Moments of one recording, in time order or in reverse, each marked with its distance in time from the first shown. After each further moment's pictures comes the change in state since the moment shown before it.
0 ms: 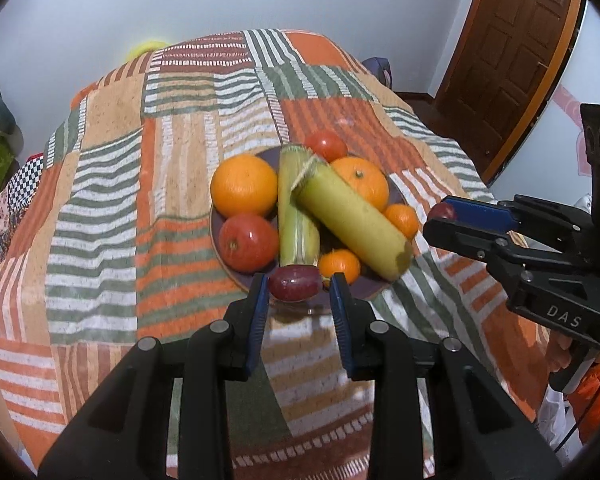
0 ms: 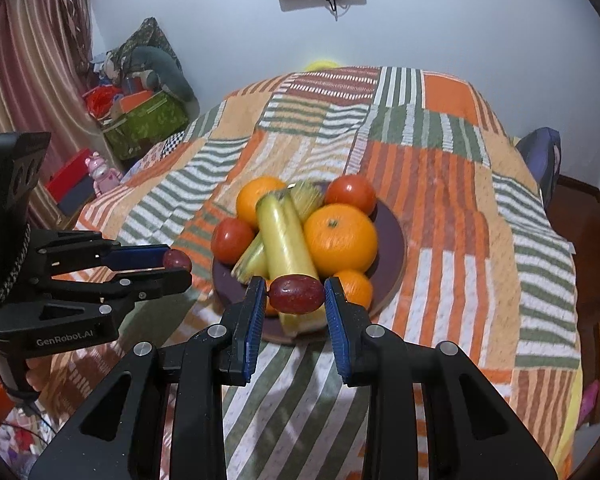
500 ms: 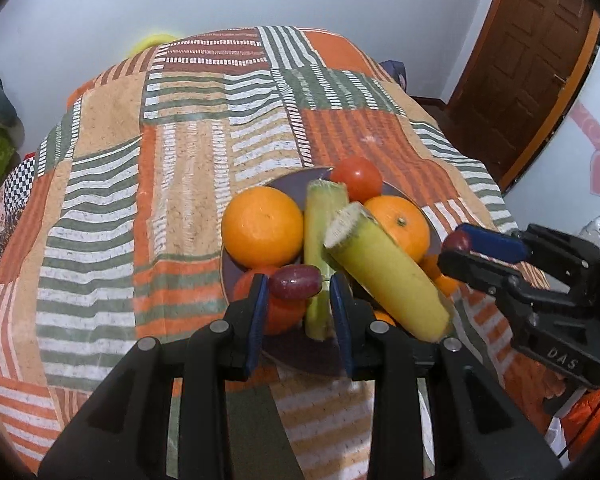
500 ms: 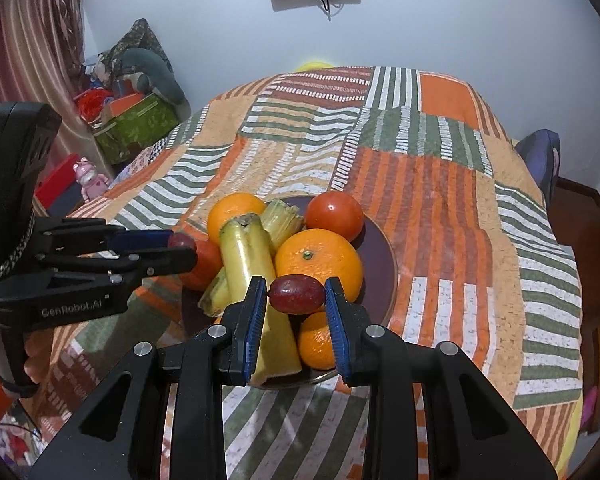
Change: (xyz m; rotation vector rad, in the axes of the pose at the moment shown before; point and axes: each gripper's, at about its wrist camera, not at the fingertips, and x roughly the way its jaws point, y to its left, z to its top) left arm 0.041 0.022 0.038 -0.043 0.011 0.016; right arm 0.027 -0.015 0.015 0.003 0.000 -0.016
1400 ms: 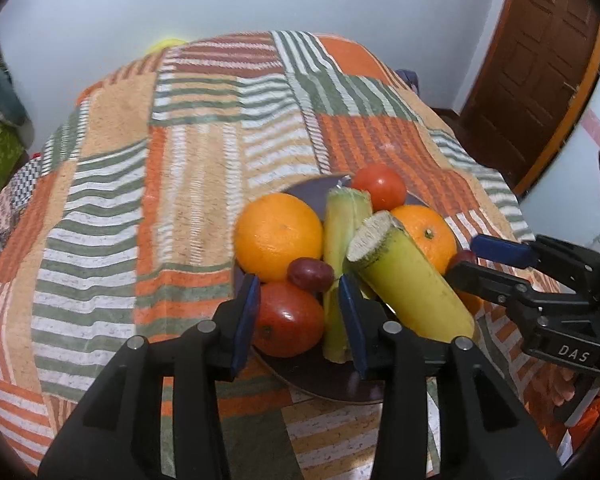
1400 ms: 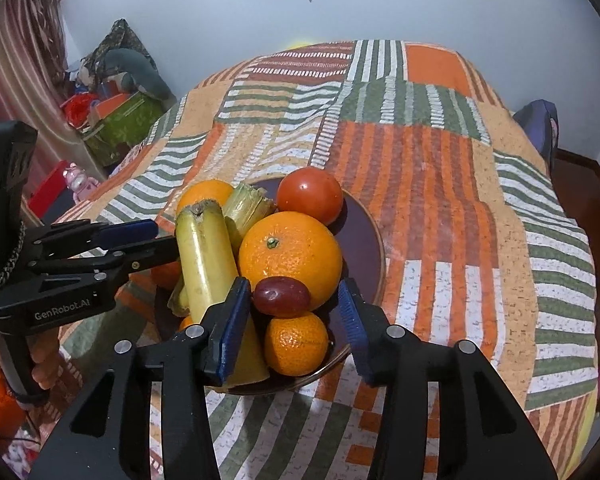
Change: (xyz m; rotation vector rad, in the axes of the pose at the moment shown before) left arm 0.007 0.008 -0.004 -0.027 -0.063 0.049; right arm 0.016 -0.022 -0.002 0.073 0.049 0.007
